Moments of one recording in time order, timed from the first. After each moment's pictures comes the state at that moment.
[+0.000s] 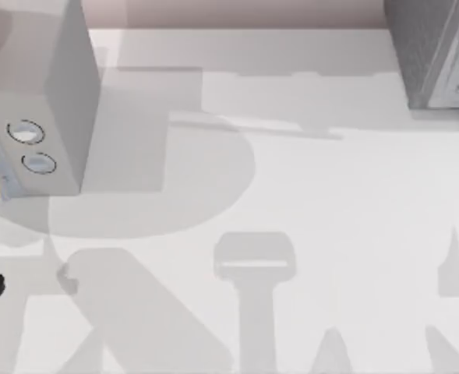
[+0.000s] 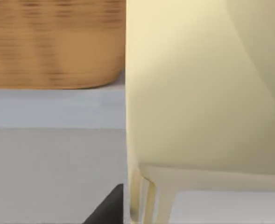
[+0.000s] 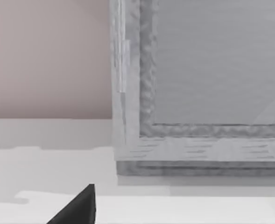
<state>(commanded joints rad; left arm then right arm) 0.00 0.01 0.01 0.00 0.00 0.00 0.00 0.00 0.00 0.00 0.00 0.00</state>
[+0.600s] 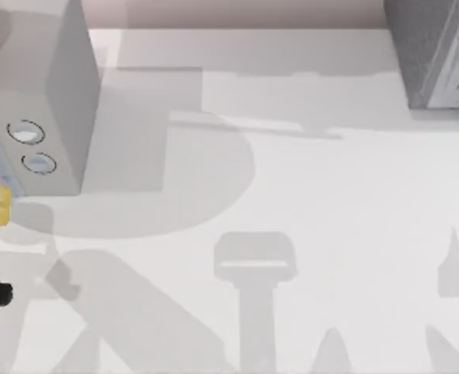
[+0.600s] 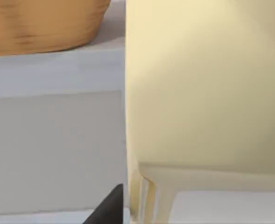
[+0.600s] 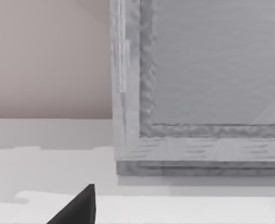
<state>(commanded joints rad) 0.02 0.10 0.05 -0.08 0.07 0.07 0.00 0.00 0.00 0.00 0.00 0.00</state>
